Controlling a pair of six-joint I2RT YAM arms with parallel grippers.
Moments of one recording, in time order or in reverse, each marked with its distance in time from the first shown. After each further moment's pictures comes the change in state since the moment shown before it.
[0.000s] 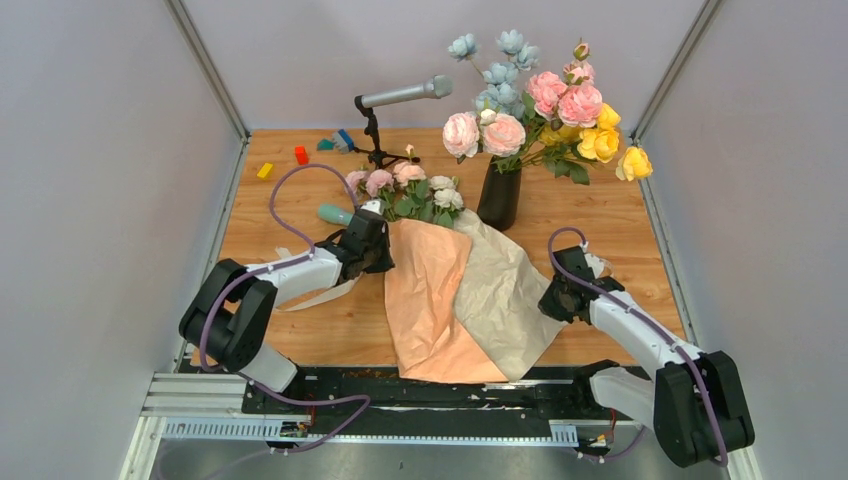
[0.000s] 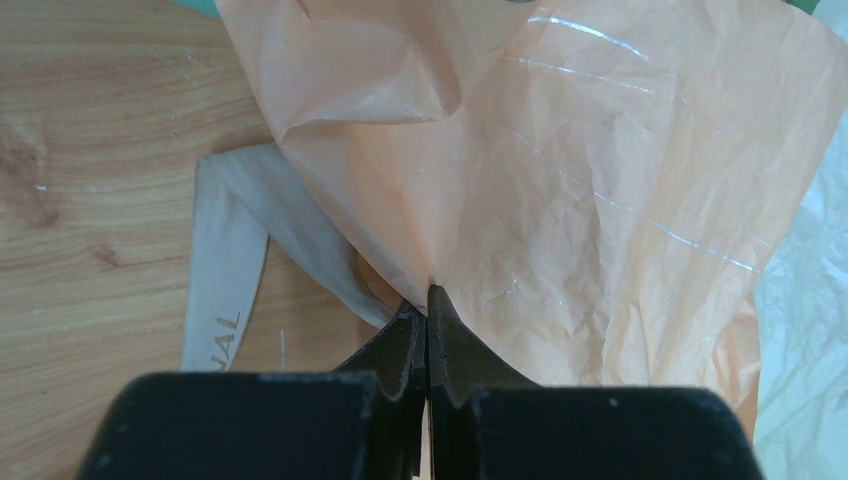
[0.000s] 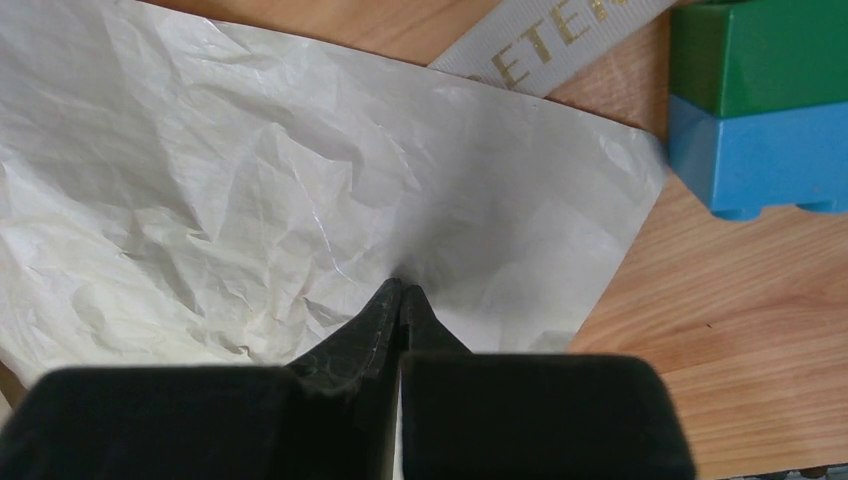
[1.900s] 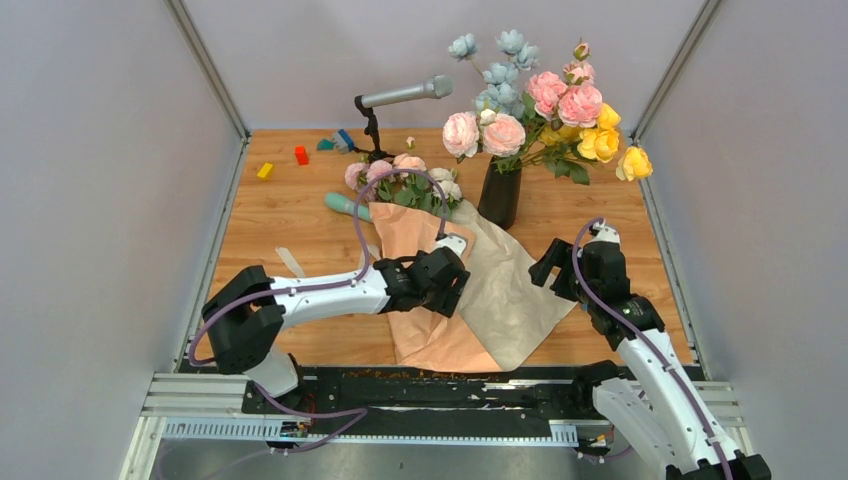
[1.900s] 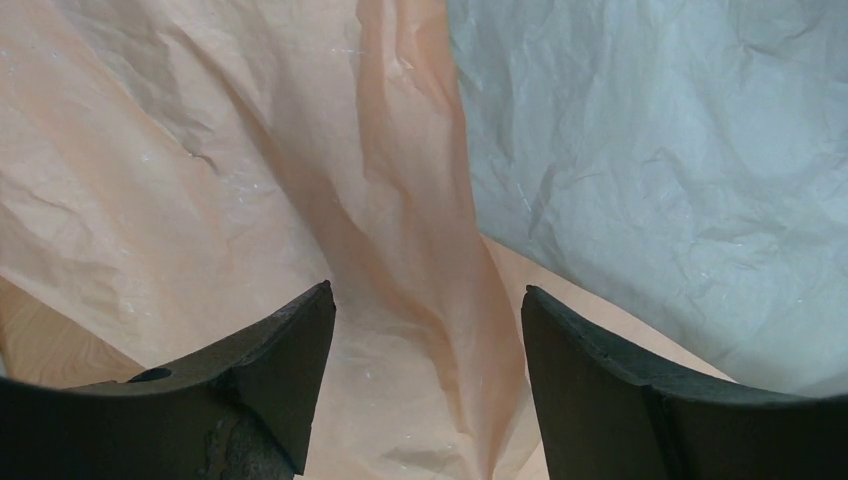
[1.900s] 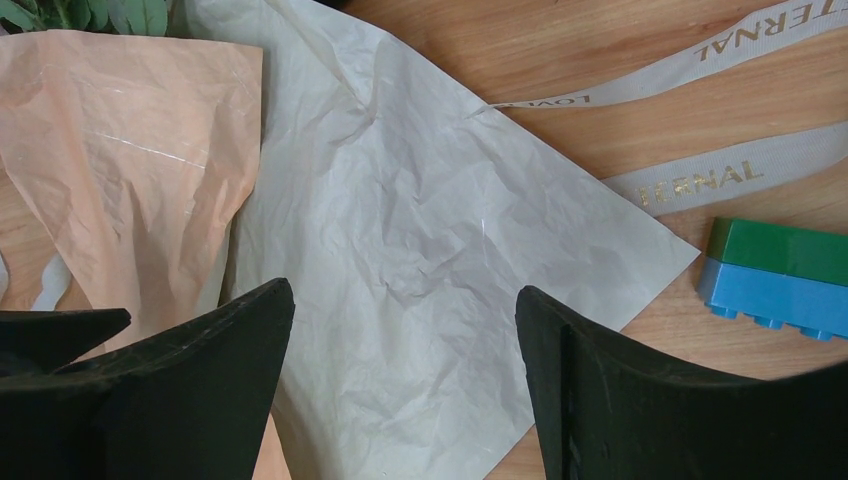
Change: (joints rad) left arm -0.528 0.047 0.254 -0.321 -0.208 0.076; right arm -0.044 -0.387 0.090 0.008 -0.128 -0.267
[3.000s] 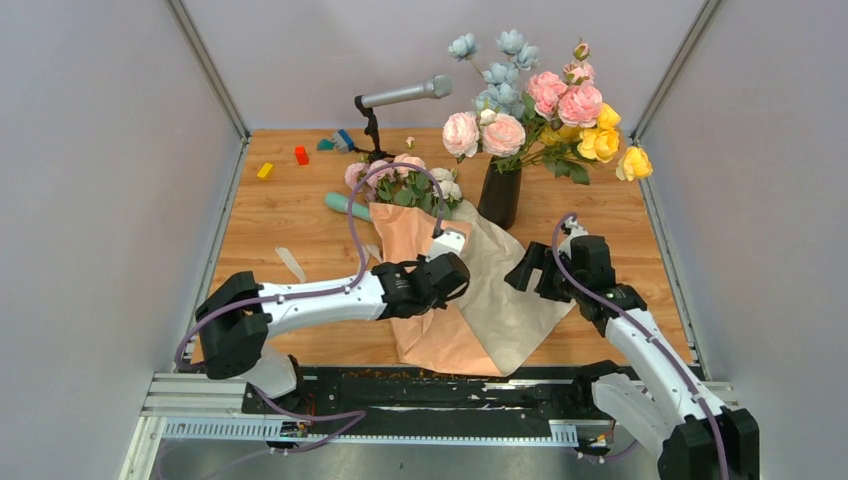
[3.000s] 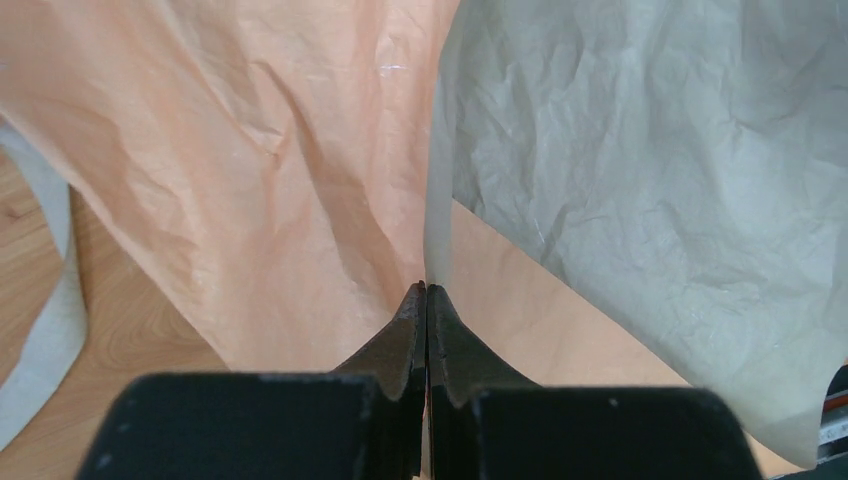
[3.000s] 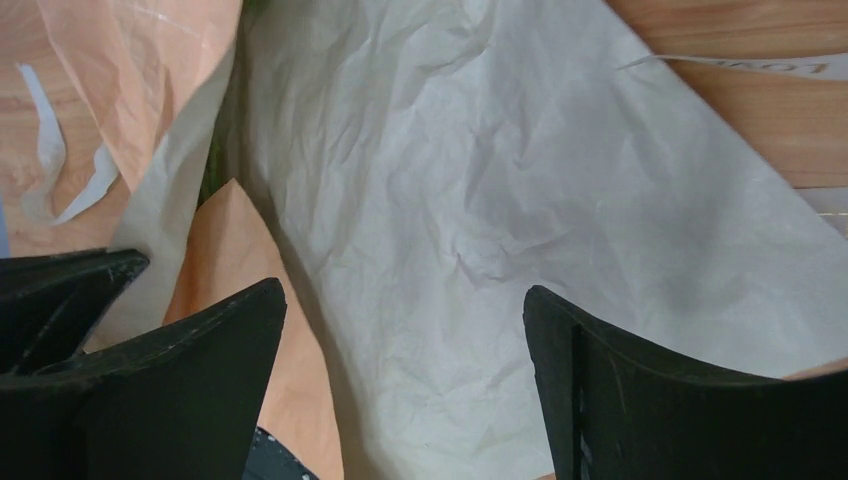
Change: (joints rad) left arm -0.072 -0.008 0.047 -0.052 -0.193 -0.069; right arm -0.001 0.143 -0.042 0.133 -0.243 -0.037
